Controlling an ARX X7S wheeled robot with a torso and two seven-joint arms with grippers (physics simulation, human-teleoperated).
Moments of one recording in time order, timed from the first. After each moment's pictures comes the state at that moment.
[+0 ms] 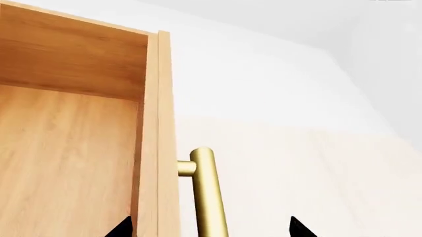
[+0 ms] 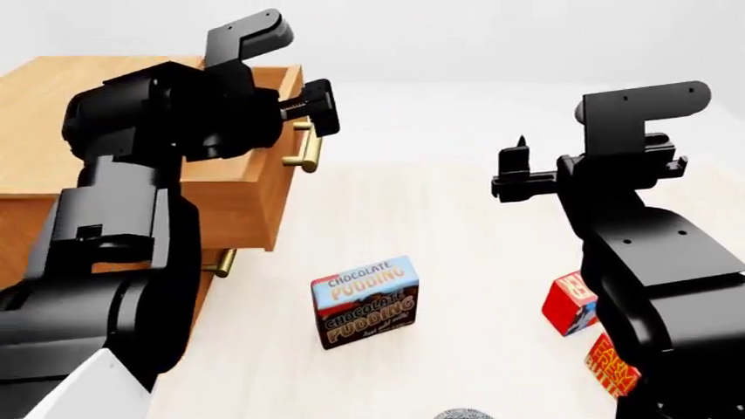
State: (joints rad) left arm -1.55 -0.03 -0.10 -1.03 -0.21 -1.04 0.08; right arm 0.84 0.31 -0.11 -0.27 0.24 1.13 0.15
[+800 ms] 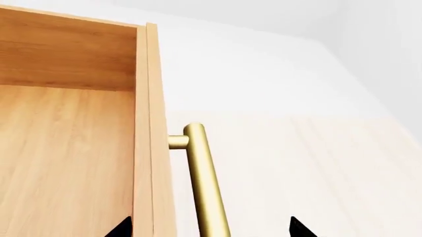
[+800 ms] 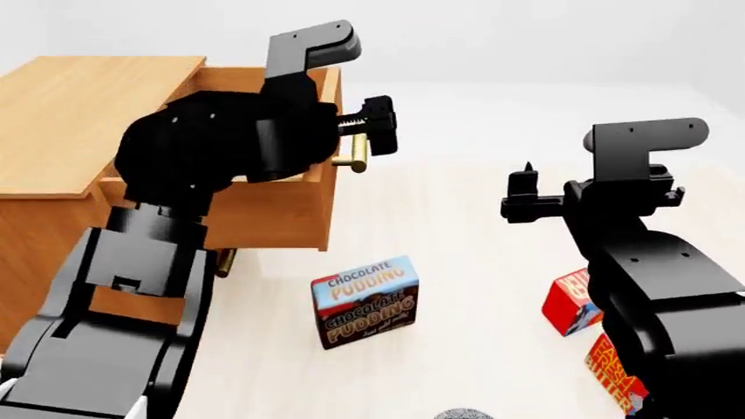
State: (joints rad) left arm -1.39 -0.04 0.29 -0.65 -0.94 -1.08 -0.44; right arm 0.76 0.33 -0.06 -0.19 0.27 1.05 0.12
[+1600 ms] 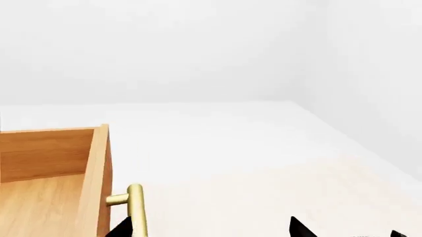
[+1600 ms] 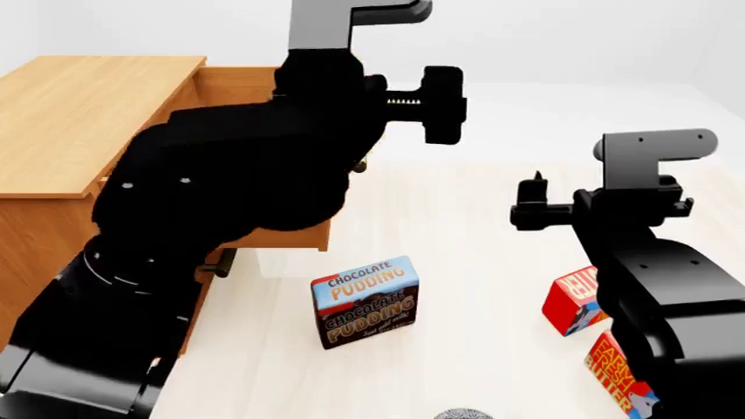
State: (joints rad) left arm -1.31 -0.14 0.54 -0.01 -1.38 -0.93 -0.92; right arm 0.74 0.35 -0.03 -0.18 0.29 1.04 0.13
